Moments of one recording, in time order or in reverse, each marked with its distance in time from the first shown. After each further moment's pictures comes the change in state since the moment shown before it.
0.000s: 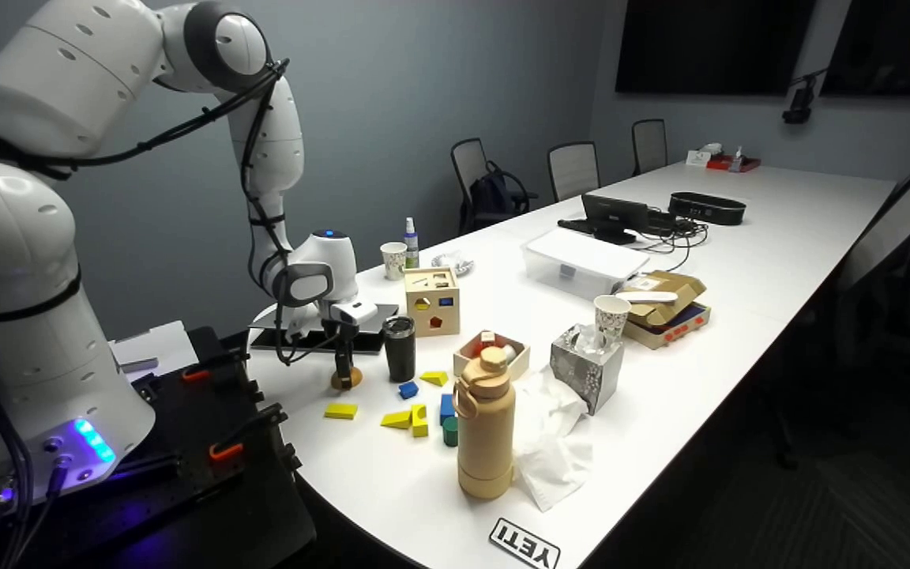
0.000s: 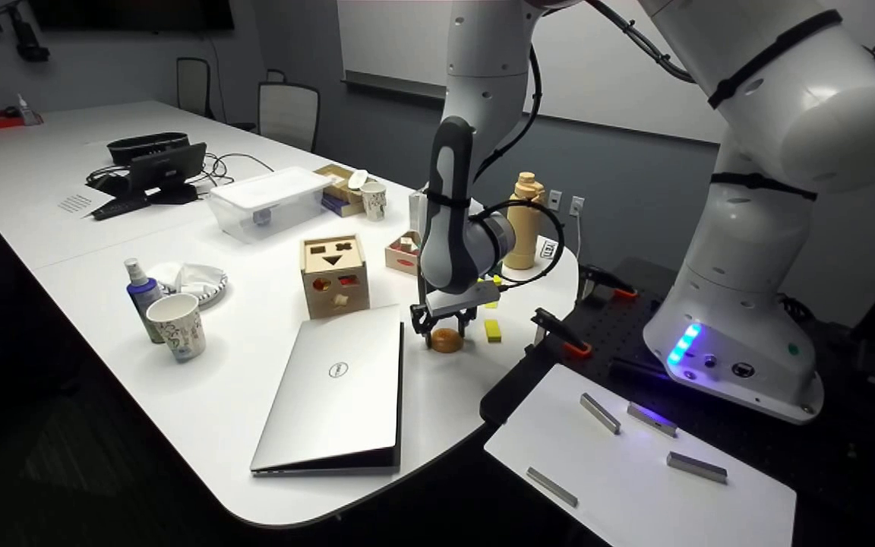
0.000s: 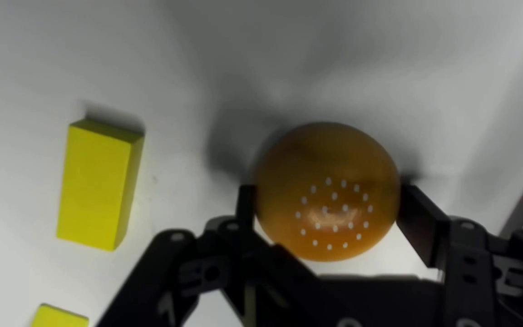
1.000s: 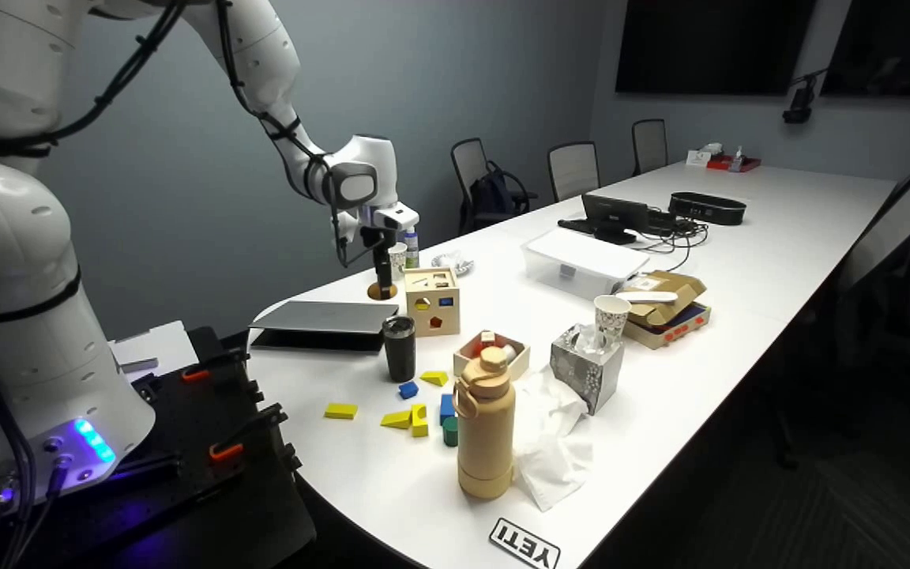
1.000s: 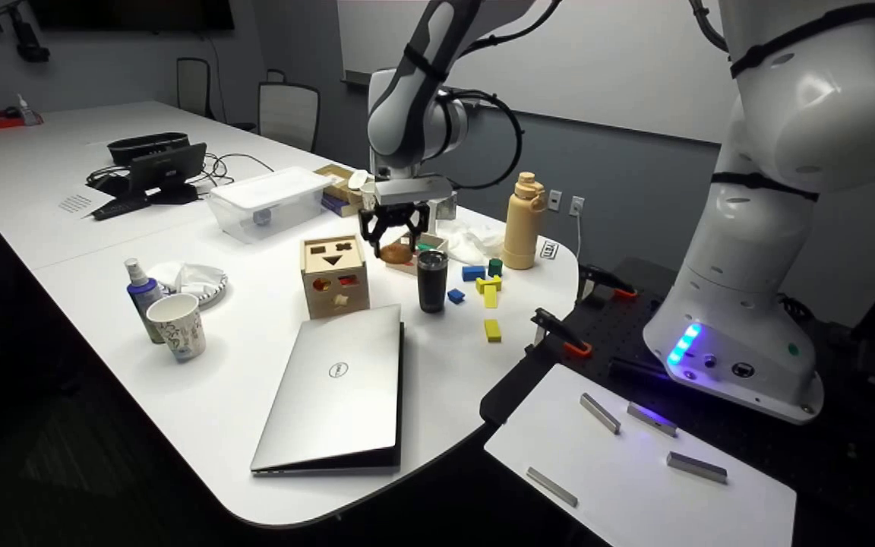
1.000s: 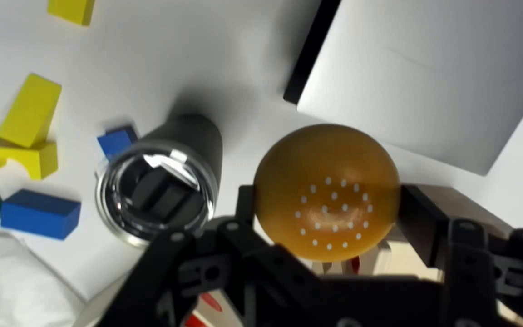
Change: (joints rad) arm -0.040 -0.355 -0.052 0.170 -0.148 -0.468 -0.011
